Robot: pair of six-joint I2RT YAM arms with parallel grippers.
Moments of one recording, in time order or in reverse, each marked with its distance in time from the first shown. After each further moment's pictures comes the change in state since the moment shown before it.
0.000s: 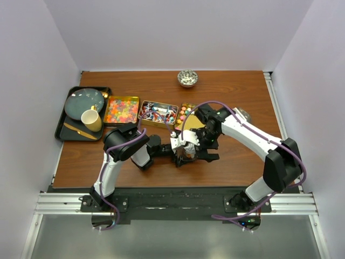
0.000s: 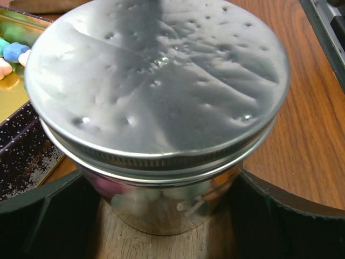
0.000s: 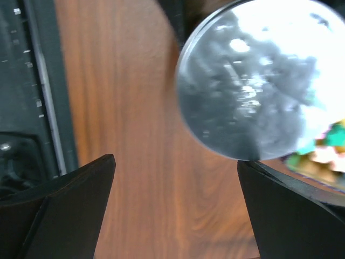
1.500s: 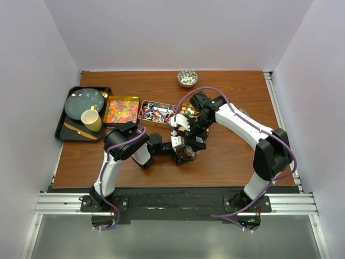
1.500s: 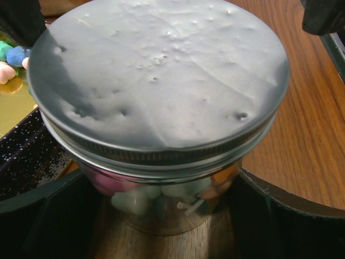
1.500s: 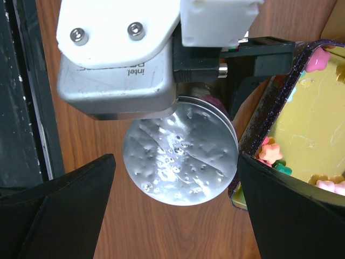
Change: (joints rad) left arm 0.013 0.013 0.034 -0.020 0.021 -0.002; right arm -0.026 0.146 0.198 0.069 -0.166 0.116
